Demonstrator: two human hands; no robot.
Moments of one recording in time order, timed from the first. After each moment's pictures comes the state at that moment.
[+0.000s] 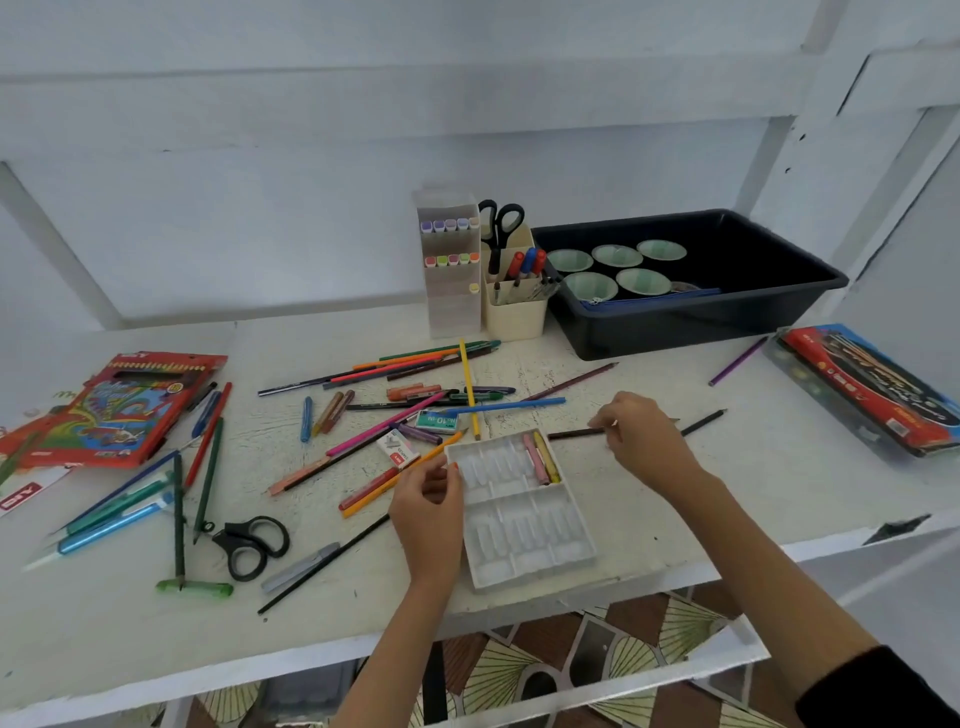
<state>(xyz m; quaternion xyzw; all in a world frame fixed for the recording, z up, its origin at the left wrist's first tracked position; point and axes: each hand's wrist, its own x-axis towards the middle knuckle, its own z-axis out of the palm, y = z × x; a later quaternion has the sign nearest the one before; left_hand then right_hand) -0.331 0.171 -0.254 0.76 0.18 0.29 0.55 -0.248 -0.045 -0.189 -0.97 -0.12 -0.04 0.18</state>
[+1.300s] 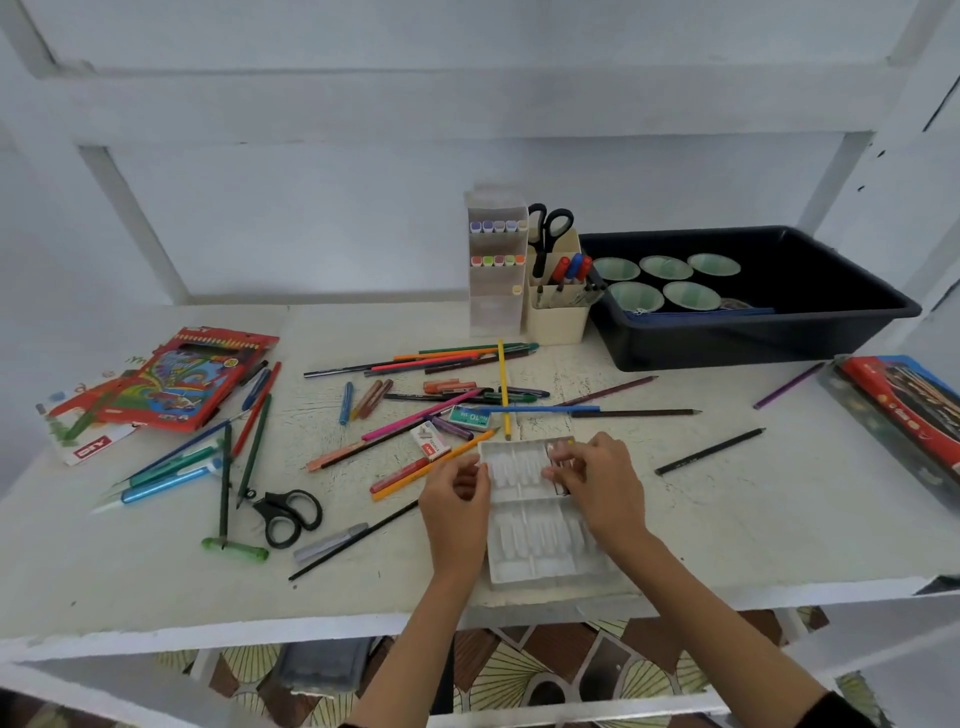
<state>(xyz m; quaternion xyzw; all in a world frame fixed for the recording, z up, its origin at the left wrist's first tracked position) -0.335 0.167 -0.250 0.76 0.19 0.29 0.54 -0.284 0.024 -0.227 -0.94 -0.07 -0.06 0.32</state>
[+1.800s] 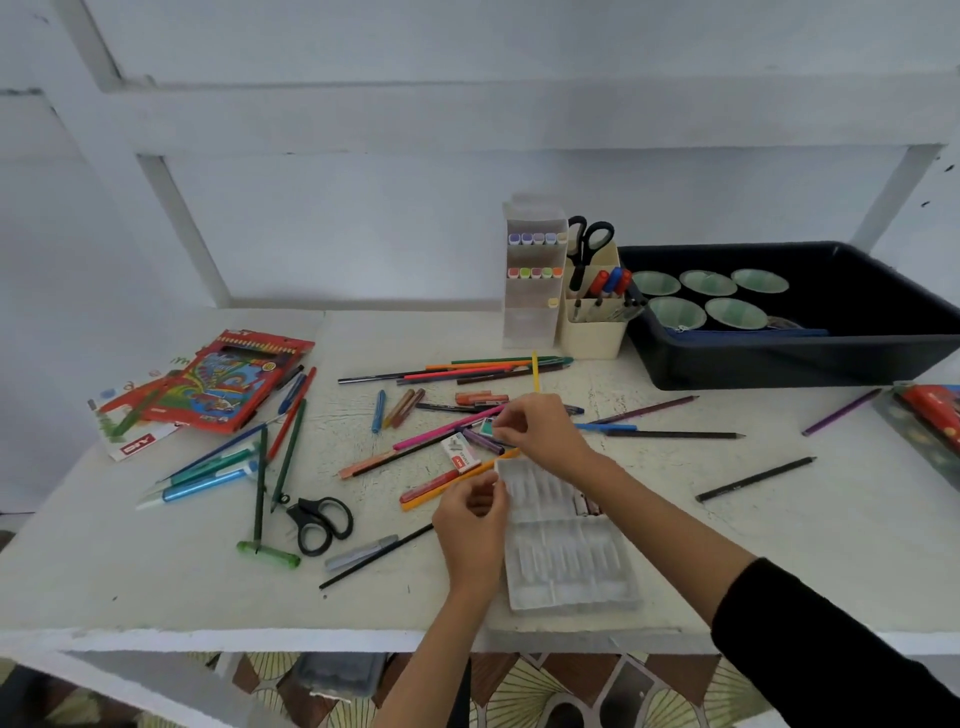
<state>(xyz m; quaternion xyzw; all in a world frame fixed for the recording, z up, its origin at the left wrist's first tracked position) -0.338 0.179 -0.246 0.72 0.23 0.28 0.59 -0.227 0.114 -0.184 -0.90 -0.28 0.03 0.34</state>
